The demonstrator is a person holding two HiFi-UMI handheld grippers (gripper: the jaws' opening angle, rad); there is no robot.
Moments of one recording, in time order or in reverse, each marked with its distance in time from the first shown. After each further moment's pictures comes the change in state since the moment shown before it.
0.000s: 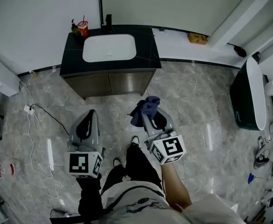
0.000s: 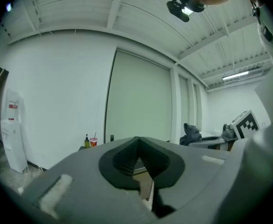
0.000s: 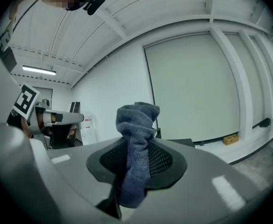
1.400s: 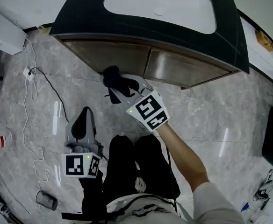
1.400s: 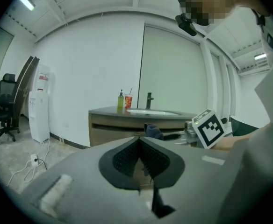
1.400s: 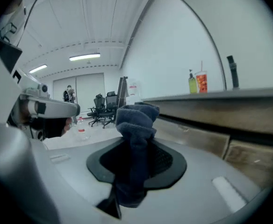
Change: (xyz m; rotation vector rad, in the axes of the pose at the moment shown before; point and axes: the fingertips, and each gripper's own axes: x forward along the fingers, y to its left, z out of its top) left arm 0.125 0.199 -0.397 -0.076 0.128 0.346; right arm 0.384 0.091 -0.391 -0.169 0.235 0.747
